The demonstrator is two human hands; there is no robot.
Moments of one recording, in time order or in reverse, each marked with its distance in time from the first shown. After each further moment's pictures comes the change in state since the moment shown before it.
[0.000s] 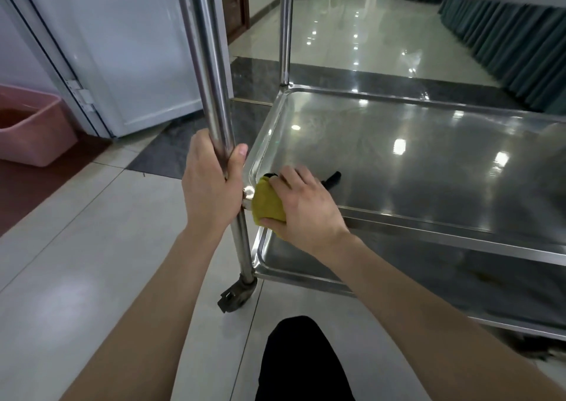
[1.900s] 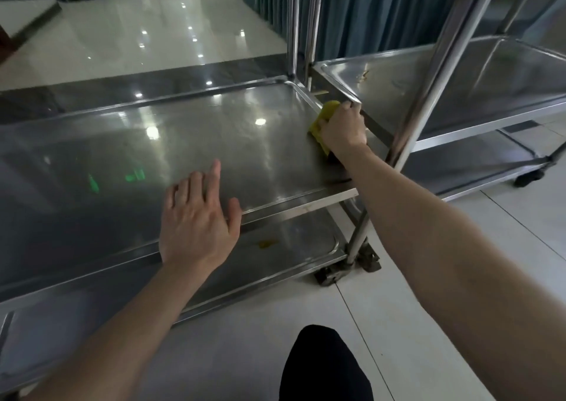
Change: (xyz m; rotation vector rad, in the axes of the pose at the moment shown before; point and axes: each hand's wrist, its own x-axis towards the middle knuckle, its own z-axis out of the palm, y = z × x) left_hand -0.203 0.329 0.324 0.508 -0.522 0.617; right_hand -0.273 0.544 -0.190 0.120 0.133 1.315
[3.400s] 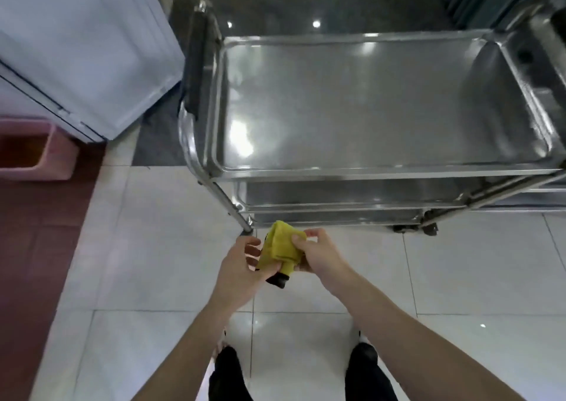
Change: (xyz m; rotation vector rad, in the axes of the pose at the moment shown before) left_hand -0.159 -0.316 -0.499 -0.968 -0.706 -0.903; right_hand -0.491 -0.411 -0.175 0.550 -1.012 0.600
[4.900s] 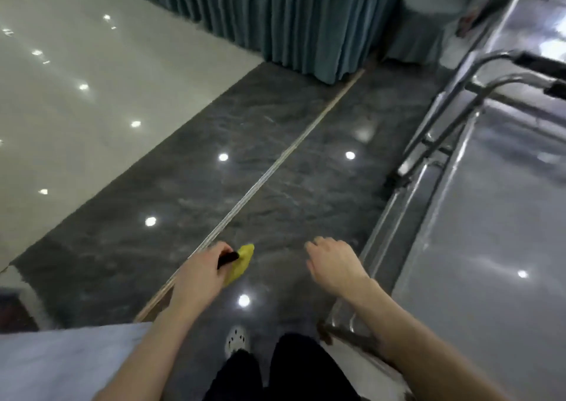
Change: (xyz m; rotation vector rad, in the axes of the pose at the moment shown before) left_hand 0.865 0.452 -0.453 0.880 -0.457 0.854; right_hand 0.409 -0.677 0.215 -1.096 0.737 -0.191
